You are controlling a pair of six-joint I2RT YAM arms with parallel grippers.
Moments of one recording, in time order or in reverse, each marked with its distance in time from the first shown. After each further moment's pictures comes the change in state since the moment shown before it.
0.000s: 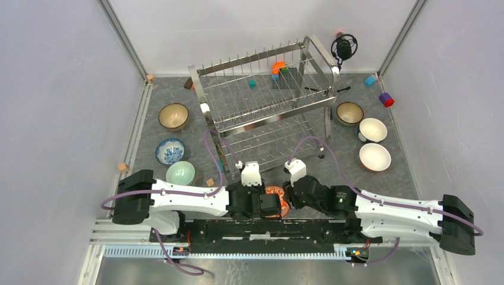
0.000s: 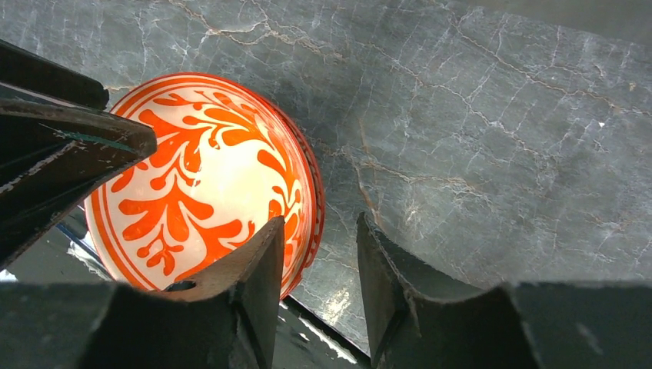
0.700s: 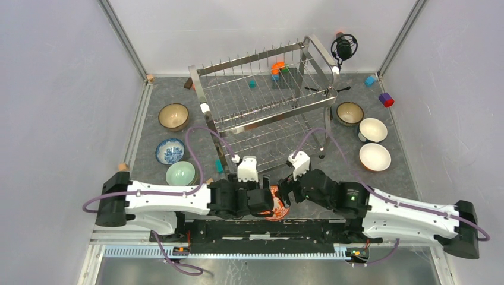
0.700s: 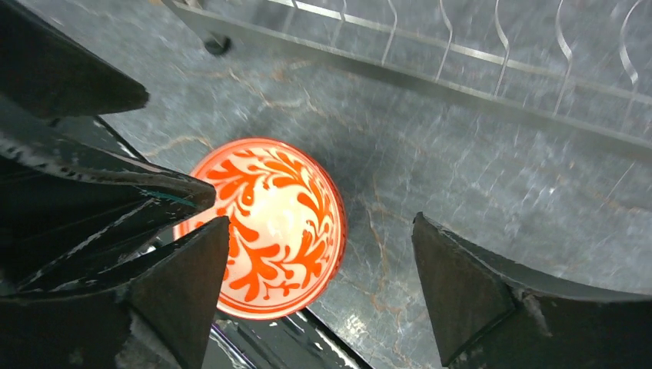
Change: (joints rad) left arm 0.000 -0.136 0.000 0.001 -0.015 0.159; right arm 0.000 -0.069 0.113 -0.057 0.013 -0.074
